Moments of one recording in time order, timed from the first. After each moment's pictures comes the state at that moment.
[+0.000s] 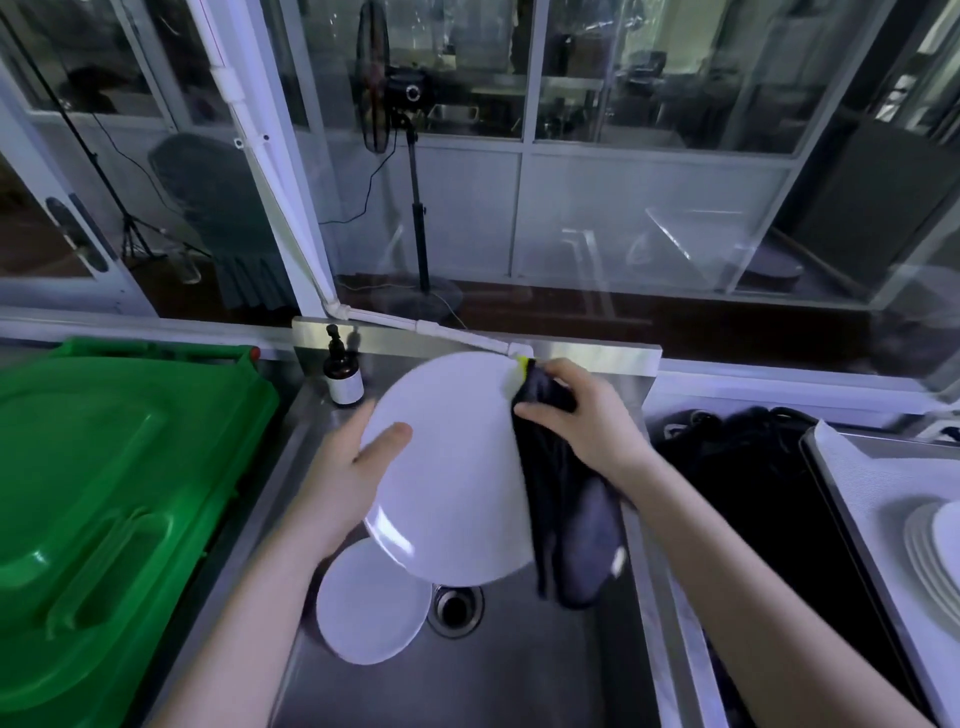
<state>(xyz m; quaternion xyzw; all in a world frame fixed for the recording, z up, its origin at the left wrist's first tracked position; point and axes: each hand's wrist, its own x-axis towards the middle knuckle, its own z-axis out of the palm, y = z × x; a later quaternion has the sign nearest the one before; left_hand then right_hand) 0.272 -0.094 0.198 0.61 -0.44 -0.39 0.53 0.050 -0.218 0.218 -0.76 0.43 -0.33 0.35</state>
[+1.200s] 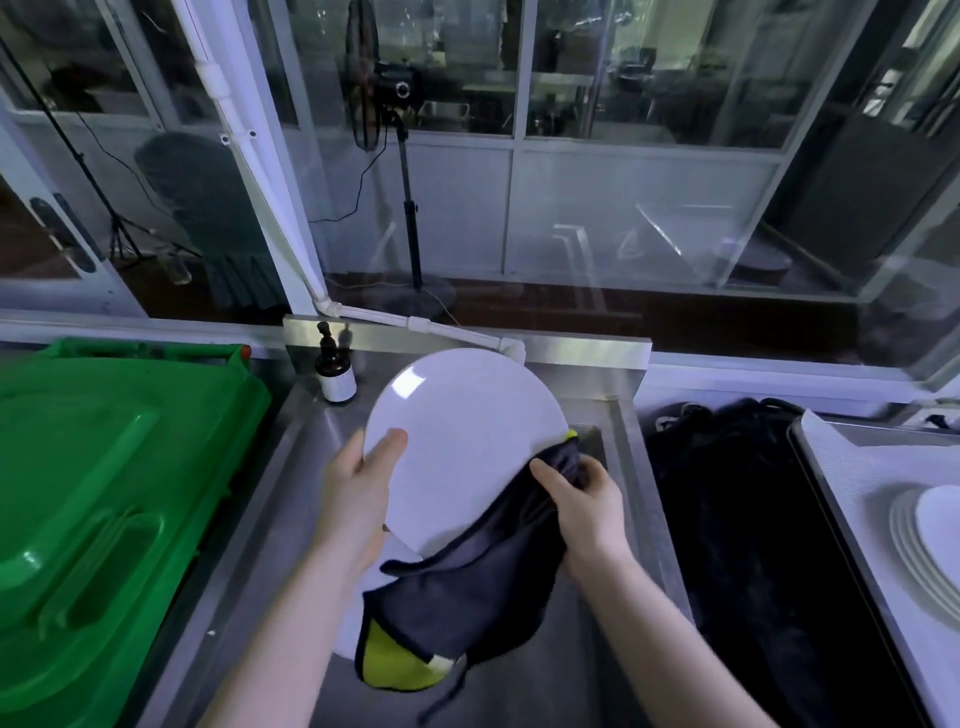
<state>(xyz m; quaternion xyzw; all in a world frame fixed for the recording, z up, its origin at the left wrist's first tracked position) 0.239 -0.094 0.177 0.62 -0.24 -0.42 0.61 0.048 -0.151 0.146 -0.40 0.58 -0.47 0.53</state>
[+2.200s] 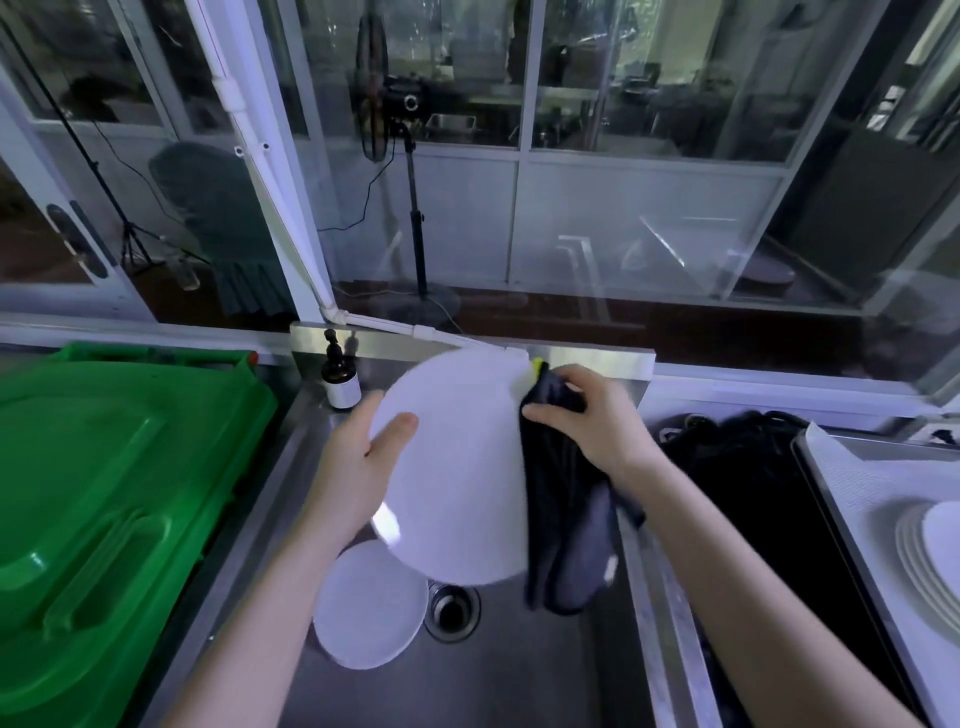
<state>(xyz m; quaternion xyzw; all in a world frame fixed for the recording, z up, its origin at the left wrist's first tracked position) 0.262 -0.104 0.193 0.63 -0.47 -0.30 0.55 0.039 -0.215 0.223 -0.73 0.45 -0.35 0.37</state>
